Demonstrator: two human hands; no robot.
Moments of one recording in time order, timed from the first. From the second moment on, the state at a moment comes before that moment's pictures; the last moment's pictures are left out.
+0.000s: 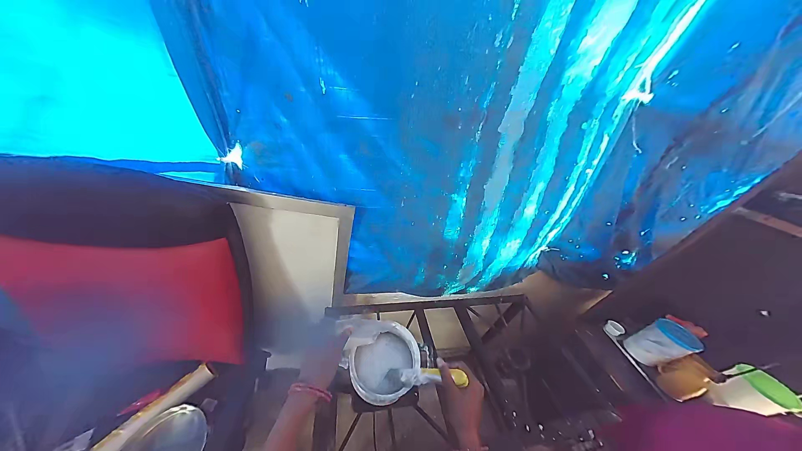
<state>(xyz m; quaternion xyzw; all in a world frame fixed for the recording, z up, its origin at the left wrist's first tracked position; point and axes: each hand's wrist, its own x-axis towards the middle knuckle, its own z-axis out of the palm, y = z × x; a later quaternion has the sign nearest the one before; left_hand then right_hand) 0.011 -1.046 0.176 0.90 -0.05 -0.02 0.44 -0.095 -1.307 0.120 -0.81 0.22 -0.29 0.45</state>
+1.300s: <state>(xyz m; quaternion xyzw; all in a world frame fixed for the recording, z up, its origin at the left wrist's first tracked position) 0.043 -1.090 0.207 0.96 -0.17 -0.15 0.19 -0.094 -1.313 0.105 -0.81 0.16 -0.30 0.47</state>
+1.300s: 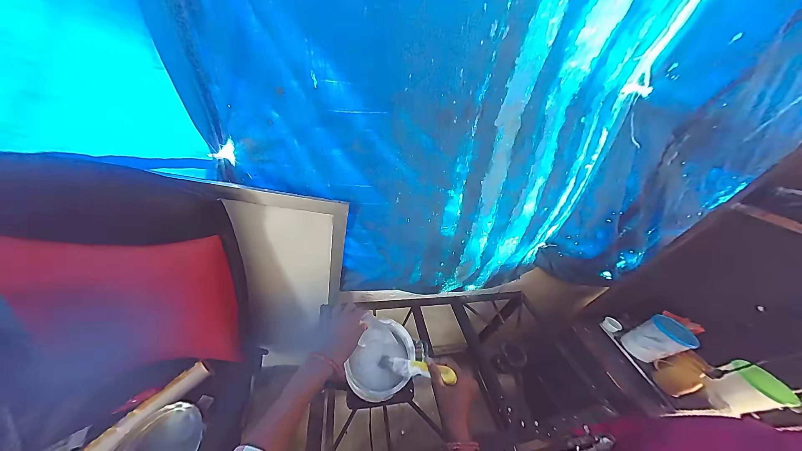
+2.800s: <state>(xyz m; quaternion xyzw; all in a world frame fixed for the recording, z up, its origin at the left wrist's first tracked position) 0.005 -1.046 0.167 0.66 0.08 -0.01 0.75 -0.091 -1.296 0.116 -0.82 0.12 -0.24 0.50</state>
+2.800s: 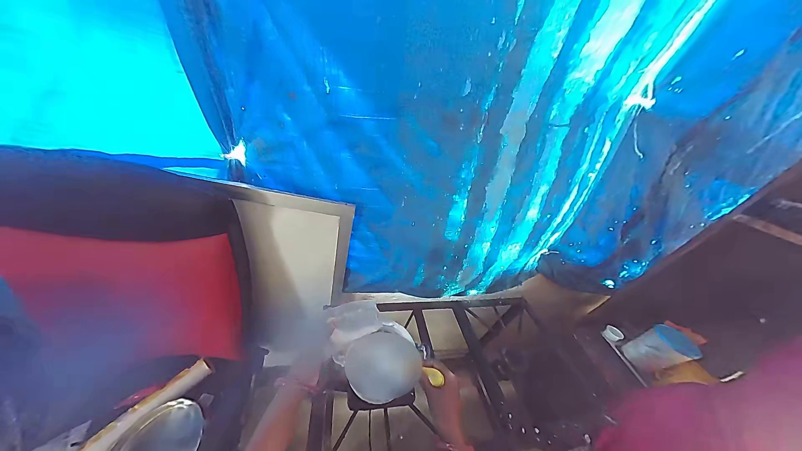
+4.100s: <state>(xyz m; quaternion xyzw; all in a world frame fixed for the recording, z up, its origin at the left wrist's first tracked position) -0.034 -1.010 0.122 0.33 0.20 -0.04 0.92 -0.091 -1.289 0.123 -0.84 0.19 -0.27 0.43</state>
